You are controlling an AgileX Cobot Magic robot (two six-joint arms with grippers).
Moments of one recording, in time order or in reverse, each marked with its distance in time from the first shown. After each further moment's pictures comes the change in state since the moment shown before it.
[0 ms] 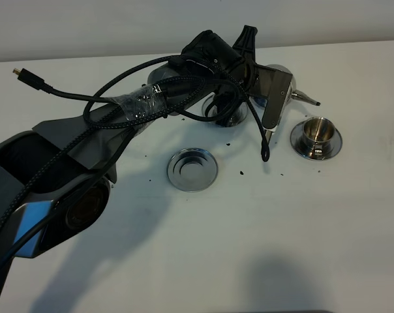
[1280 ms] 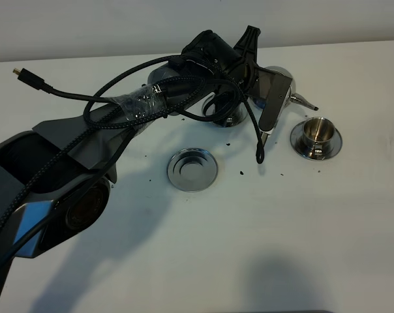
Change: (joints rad) left arm 0.000 0.000 0.000 0.007 -0.006 0.062; right arm 0.000 0.000 0.000 0.000 0.000 -0.001
